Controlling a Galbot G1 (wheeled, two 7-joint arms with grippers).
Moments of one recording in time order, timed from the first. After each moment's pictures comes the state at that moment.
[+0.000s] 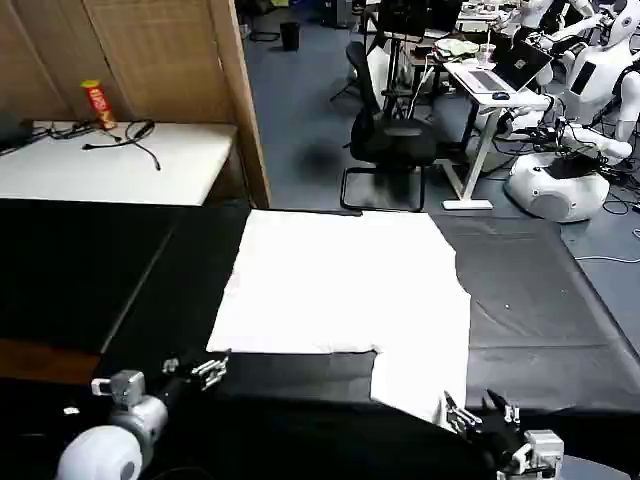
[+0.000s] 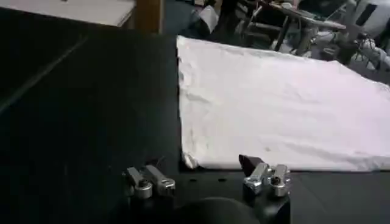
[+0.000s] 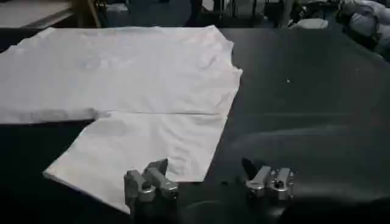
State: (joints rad) left arm 1.54 -1.08 -0.59 -2.07 -0.64 0.54 -0.06; right arm -1.81 1.30 0.68 2.26 0.35 -0.53 0.07
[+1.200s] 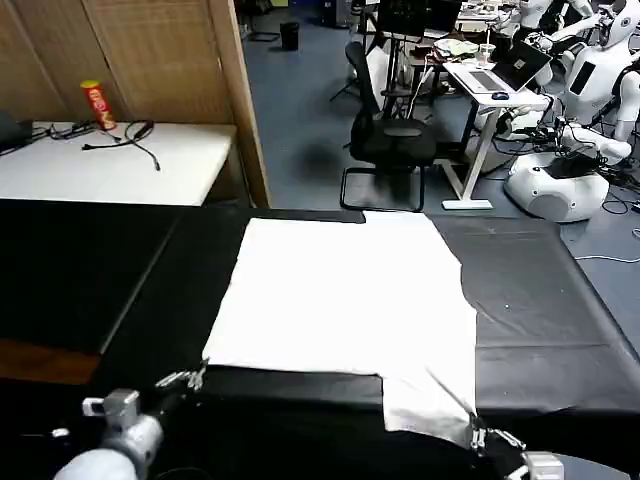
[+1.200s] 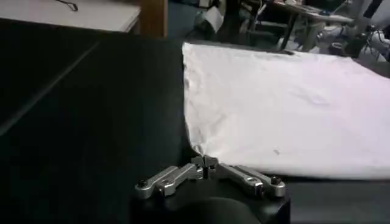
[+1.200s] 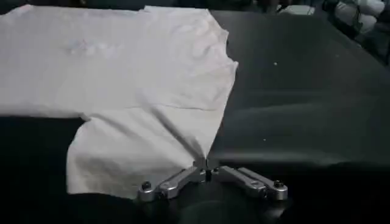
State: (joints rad) left arm 1.76 -1.13 -0.67 -2.26 -0.61 0.51 -0.10; right arm -1.96 1.31 0.71 2.43 0.35 -0.54 0.10
